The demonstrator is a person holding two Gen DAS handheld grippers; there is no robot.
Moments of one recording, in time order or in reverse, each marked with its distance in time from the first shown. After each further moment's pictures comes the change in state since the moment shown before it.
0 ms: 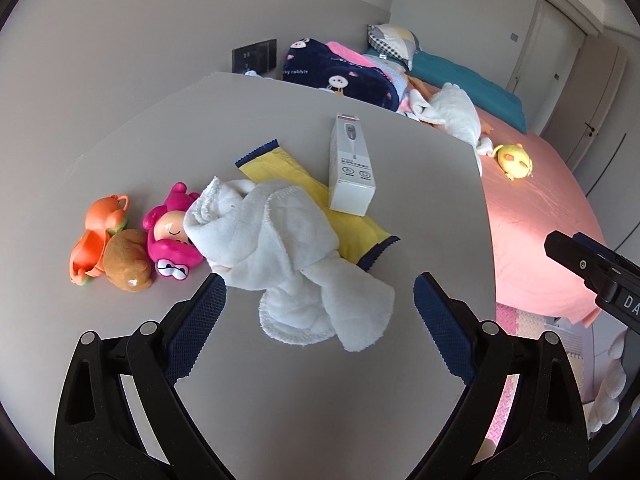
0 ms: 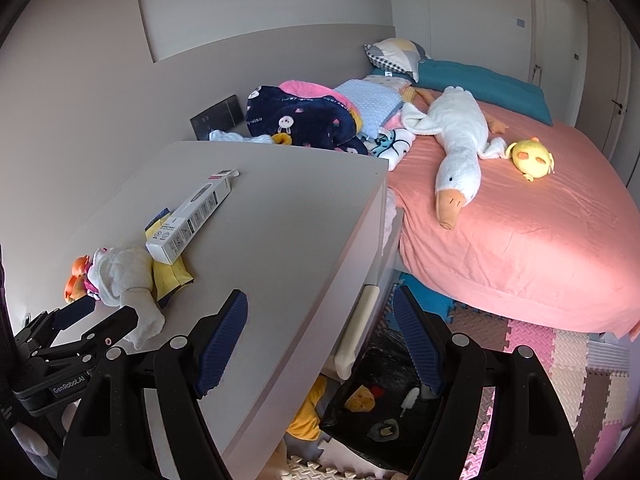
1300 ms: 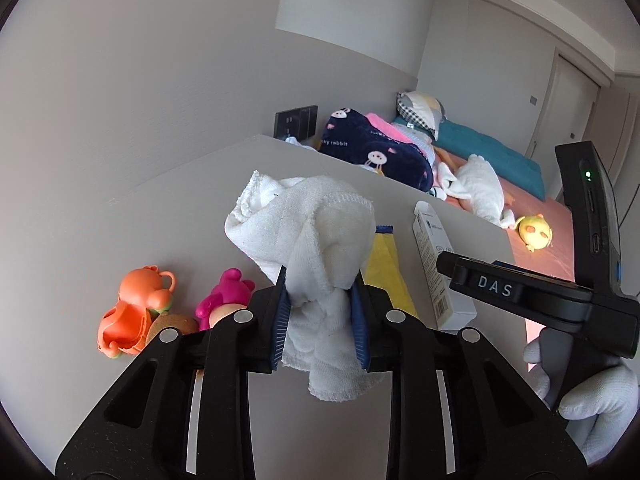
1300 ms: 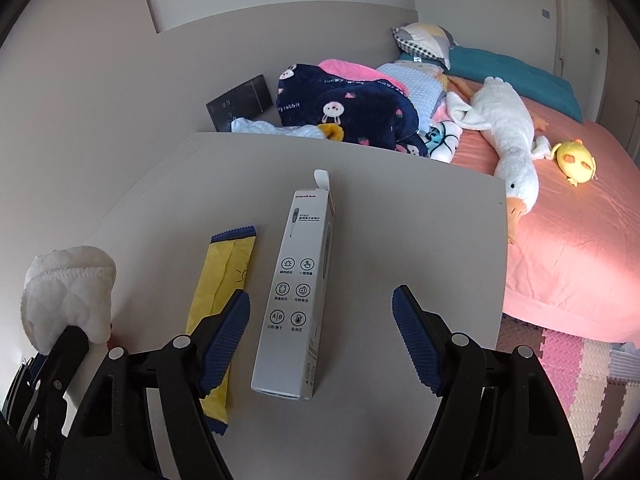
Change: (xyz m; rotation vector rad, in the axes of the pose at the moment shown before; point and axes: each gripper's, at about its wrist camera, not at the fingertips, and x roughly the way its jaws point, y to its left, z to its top) left arm 0.000 0.041 0.029 -0.080 -0.246 0.054; right arm 0.114 0.080 0.056 -0.005 0.066 0.035
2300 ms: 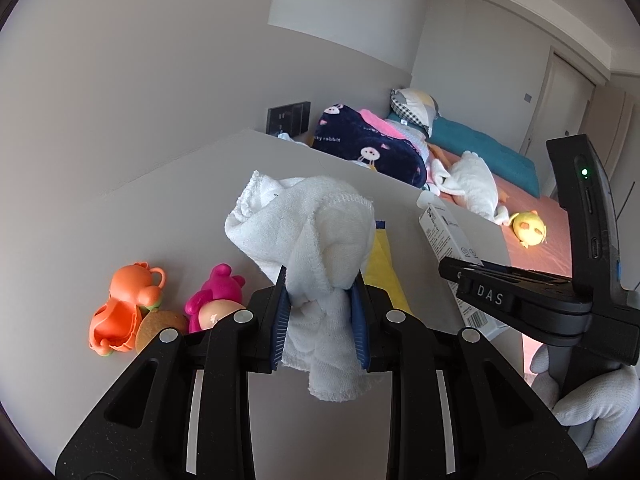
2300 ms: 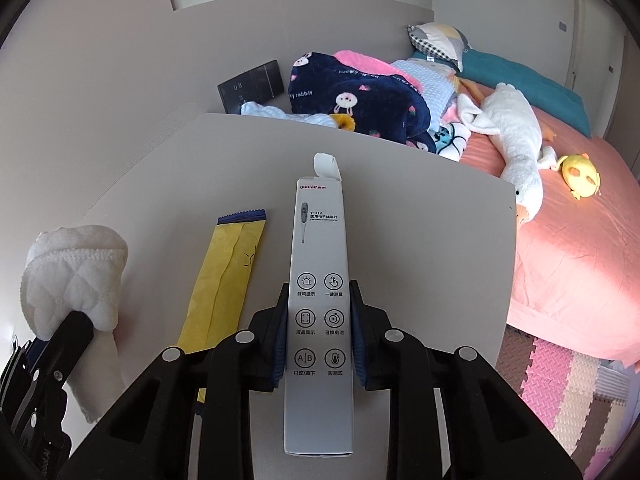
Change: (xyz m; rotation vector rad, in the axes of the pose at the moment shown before) left arm 0.006 -0.004 -0.001 0.008 0.006 -0.025; right arm -0.012 0.006 -0.009 -0.071 0.016 0.001
